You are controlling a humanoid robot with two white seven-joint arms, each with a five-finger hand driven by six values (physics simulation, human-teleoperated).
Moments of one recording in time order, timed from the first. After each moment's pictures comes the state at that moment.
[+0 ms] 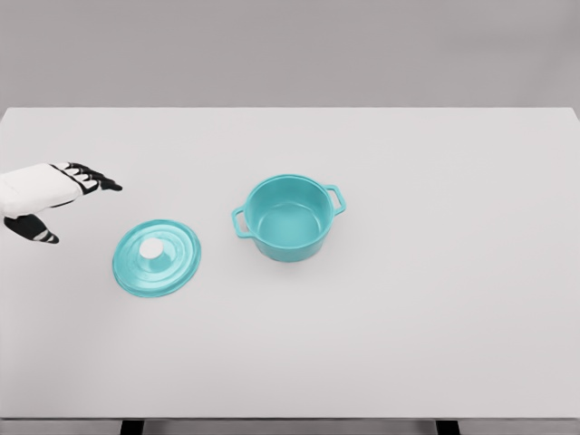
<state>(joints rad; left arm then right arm) -0.32 0.95 -0.27 -1.56 -0.43 -0.46 -0.61 0.01 0.00 0.51 -0.09 0.16 -0.04 0.32</state>
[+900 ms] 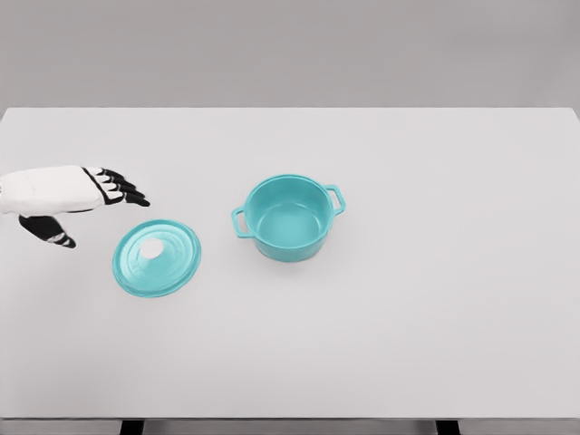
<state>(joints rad) -0.56 1.06 -0.60 -1.55 -0.24 -0.61 -0.61 0.01 0.00 0.51 -0.09 0.16 -0.04 0.31</state>
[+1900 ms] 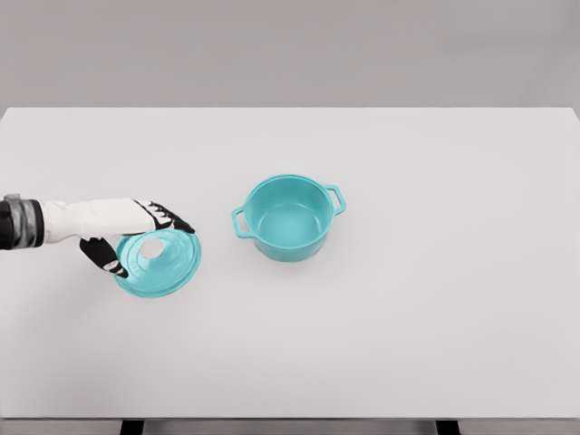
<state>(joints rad) -0.59 0.95 -0.78 -1.54 -0.15 -0.45 -0.61 0.01 0.00 0.51 -0.09 0.16 -0.04 0.31</state>
